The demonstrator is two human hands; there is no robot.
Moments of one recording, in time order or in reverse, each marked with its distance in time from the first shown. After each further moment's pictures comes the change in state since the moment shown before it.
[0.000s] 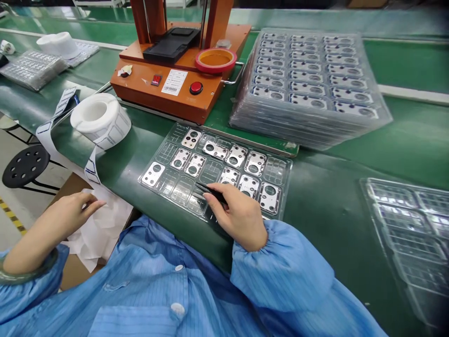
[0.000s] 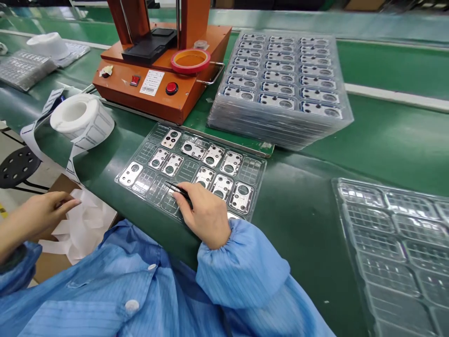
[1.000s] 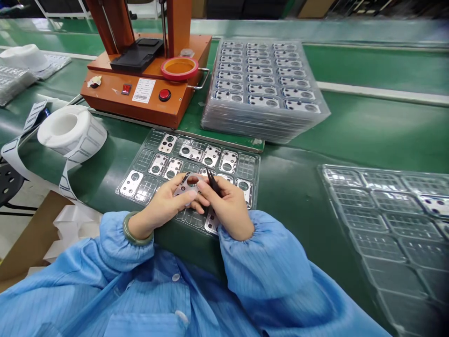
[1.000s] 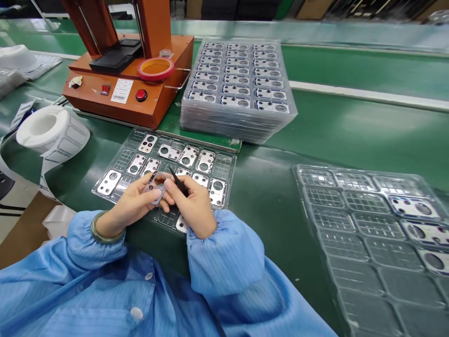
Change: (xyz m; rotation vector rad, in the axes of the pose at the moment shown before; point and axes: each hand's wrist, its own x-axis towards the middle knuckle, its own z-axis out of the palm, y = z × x) left_hand 0.051 0.236 0.065 -1.665 -0.589 0.452; right_hand 0.014 0.000 -0.012 0.952 0.031 0.558
